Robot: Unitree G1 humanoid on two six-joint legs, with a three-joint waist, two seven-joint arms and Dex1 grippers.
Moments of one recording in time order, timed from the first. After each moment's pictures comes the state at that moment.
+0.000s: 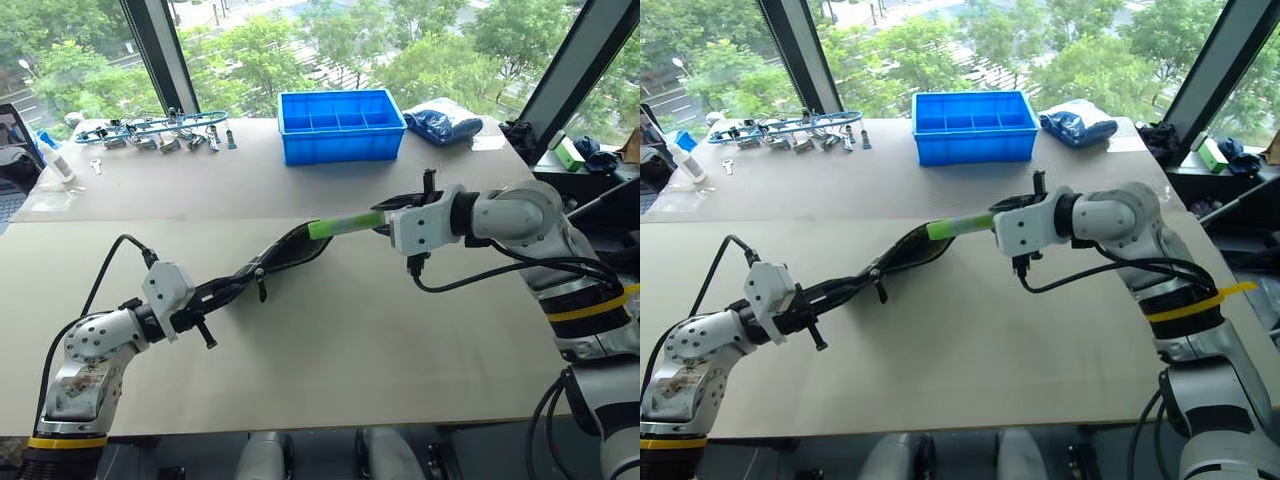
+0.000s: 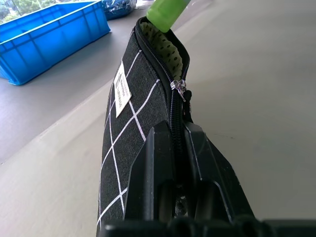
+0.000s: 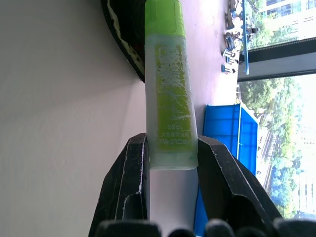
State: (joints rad) left arm -0.04 0.66 0.17 -0.20 -0.40 0.09 -0.94; right arm -0.82 -0.74 0.31 0.07 -0.30 -0.28 0.99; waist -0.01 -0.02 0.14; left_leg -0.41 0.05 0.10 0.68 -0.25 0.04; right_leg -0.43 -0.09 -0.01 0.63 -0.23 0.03
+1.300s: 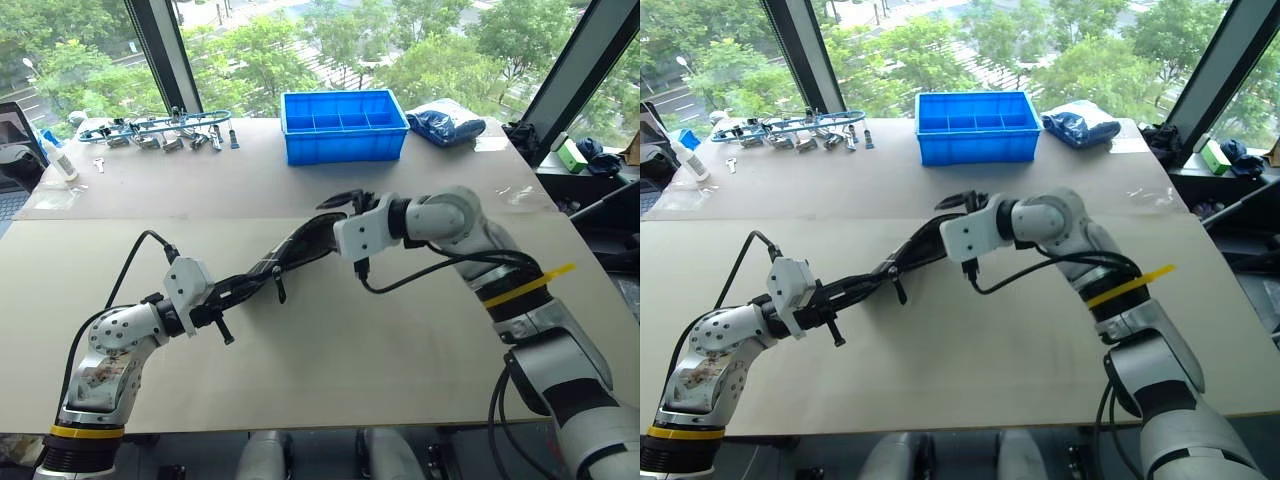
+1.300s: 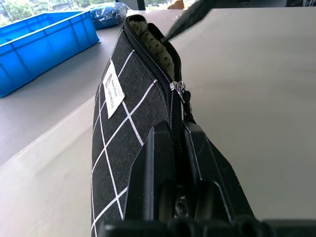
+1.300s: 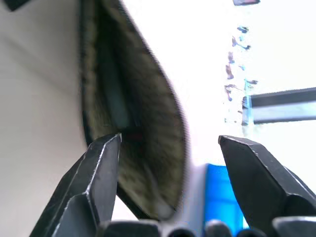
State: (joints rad) left arm -0.09 0.63 0.10 -0.21 -0.39 0.11 -0.91; right arm -0.98 -0.54 0.33 0.26 -0.22 -0.27 0.99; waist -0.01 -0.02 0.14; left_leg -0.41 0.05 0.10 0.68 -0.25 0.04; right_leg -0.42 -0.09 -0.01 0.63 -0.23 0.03
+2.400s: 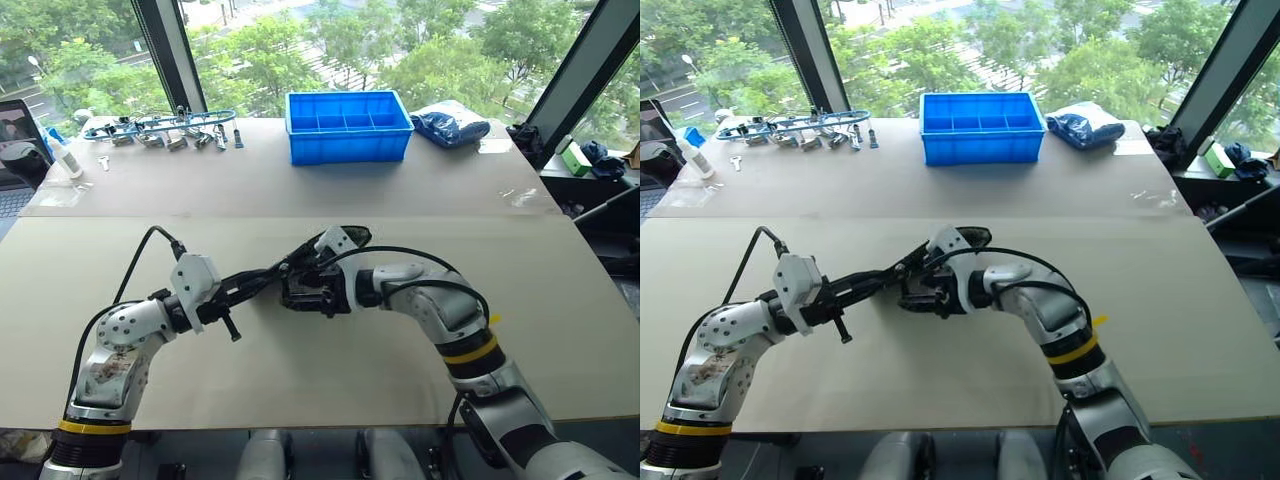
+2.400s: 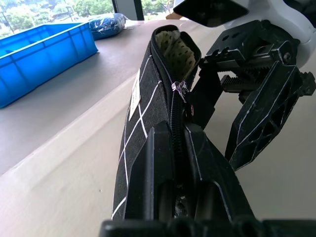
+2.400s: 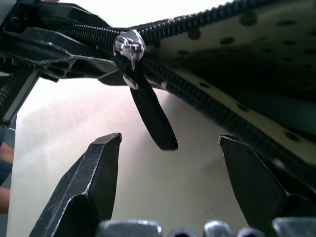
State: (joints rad) left arm -0.12 0.60 0.07 -0.22 -0.39 0.11 -0.91; right arm -0.71 -0.20 0.30 -0.04 0.42 1.02 0.69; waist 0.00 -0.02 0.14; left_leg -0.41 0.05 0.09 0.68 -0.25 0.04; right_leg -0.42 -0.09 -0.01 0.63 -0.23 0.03
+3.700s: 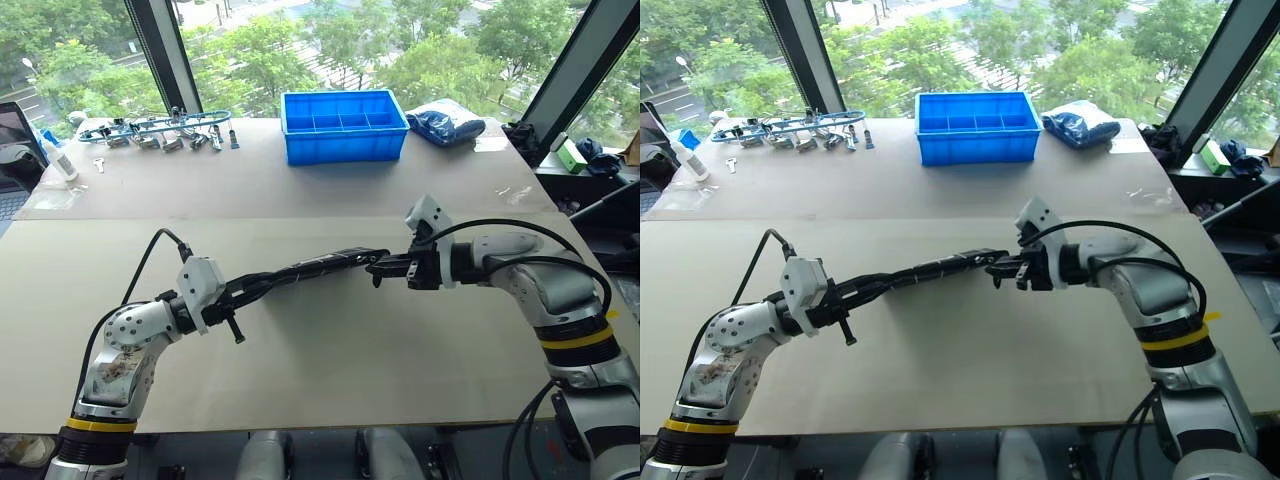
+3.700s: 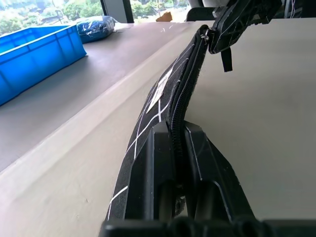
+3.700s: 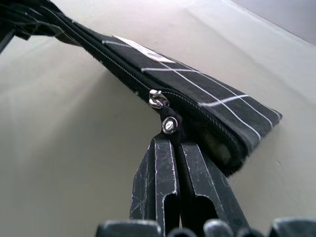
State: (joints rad) left arm -0.13 0.59 0.06 -0.19 -0.39 0.07 -0.93; right arm -0.65 -0.75 0.18 -0.03 0.44 0.83 1.01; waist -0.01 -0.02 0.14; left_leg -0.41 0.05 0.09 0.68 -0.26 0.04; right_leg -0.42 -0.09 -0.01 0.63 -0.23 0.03
